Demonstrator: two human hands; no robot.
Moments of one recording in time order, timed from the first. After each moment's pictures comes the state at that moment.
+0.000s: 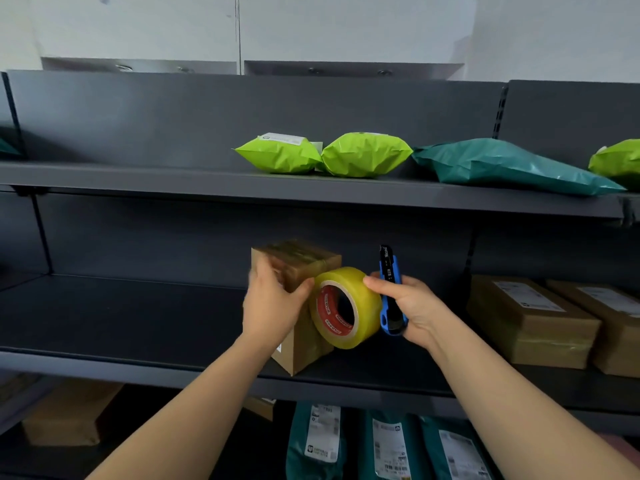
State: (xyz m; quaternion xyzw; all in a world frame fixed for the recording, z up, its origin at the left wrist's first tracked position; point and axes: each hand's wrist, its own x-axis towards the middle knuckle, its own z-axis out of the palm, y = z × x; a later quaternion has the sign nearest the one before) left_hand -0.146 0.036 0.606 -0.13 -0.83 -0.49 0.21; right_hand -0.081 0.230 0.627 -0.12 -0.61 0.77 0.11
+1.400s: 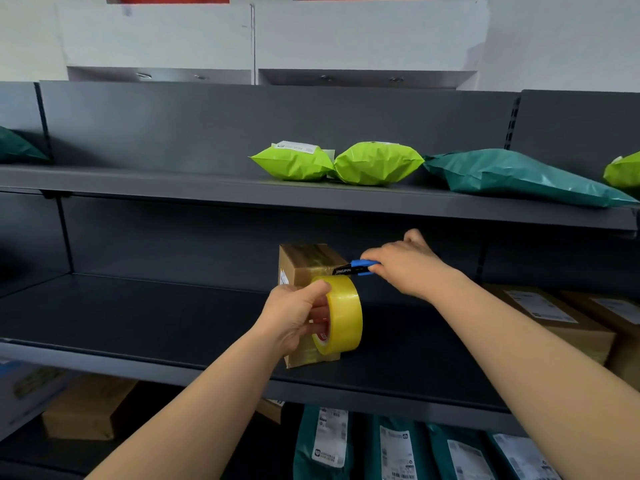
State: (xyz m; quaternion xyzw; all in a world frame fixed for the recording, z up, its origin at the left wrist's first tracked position) left_hand -0.125 0.040 0.627 -0.07 -0.62 -0.77 -0.12; right_hand -0.111 0.234 0.690 0.06 -0.97 -0.15 0.18
